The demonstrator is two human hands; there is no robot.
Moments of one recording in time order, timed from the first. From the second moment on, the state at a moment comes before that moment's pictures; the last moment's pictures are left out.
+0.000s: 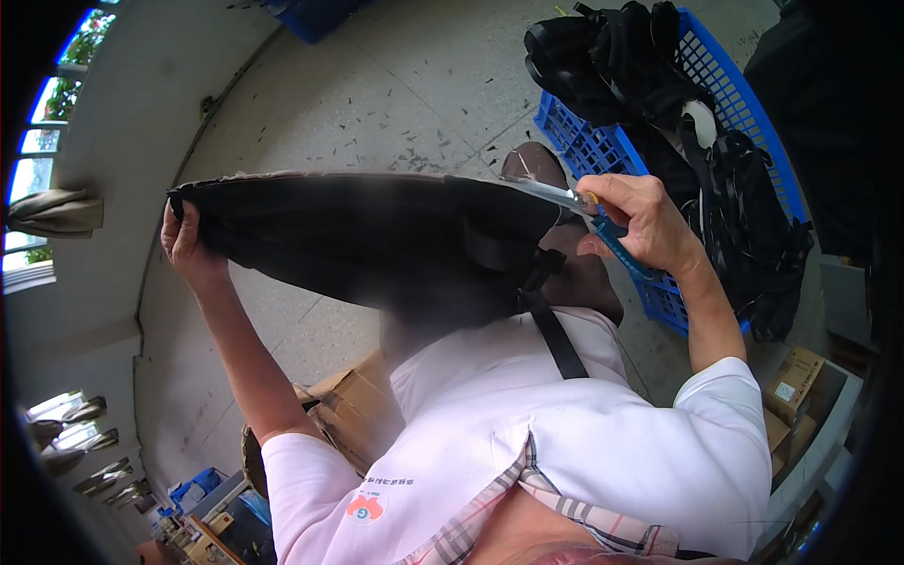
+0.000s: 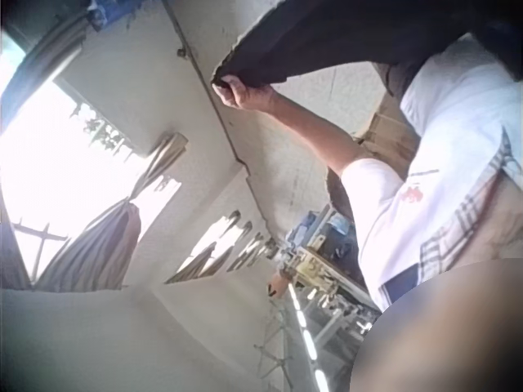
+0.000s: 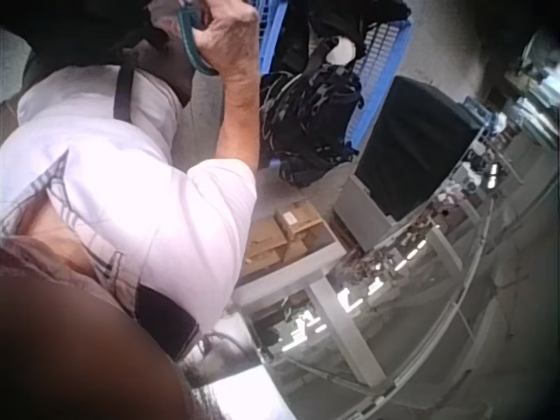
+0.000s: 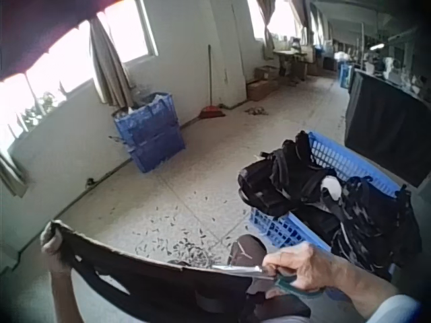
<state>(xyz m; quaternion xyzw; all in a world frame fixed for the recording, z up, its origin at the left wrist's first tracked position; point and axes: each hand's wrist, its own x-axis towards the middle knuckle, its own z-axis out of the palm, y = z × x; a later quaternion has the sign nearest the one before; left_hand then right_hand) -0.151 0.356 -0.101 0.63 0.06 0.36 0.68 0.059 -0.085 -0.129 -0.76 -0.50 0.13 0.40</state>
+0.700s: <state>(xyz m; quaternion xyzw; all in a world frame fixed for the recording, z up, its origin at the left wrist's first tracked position) -0.123 0.321 -0.078 0.64 0.01 0.34 0.69 0.091 -0.038 -0.098 -0.78 -0.55 0.09 0.29</state>
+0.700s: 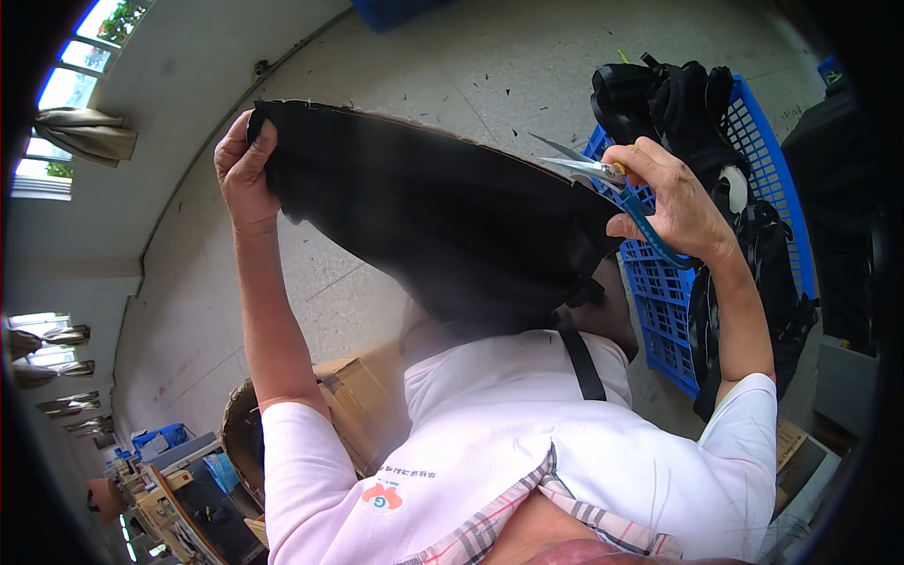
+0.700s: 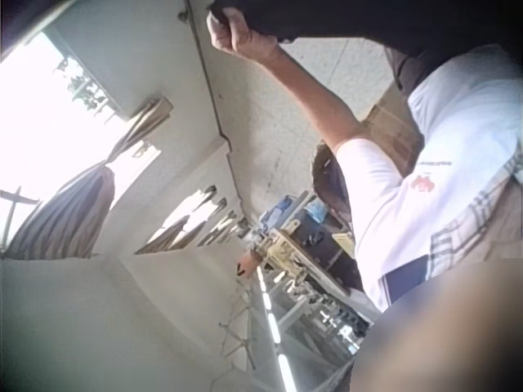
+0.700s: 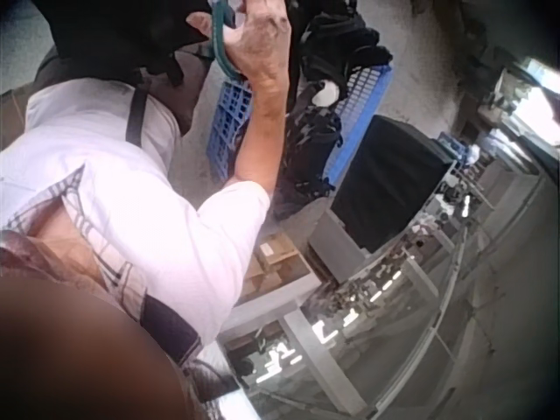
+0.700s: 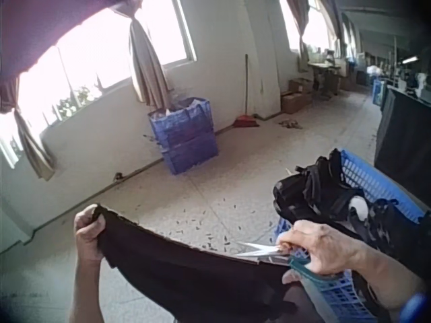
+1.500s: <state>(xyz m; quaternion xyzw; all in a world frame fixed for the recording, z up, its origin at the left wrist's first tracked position) -0.131 0.330 -0.101 0.61 0.05 0.38 0.70 0.079 -0.016 -0.093 -0.74 -0.61 0.07 0.29</state>
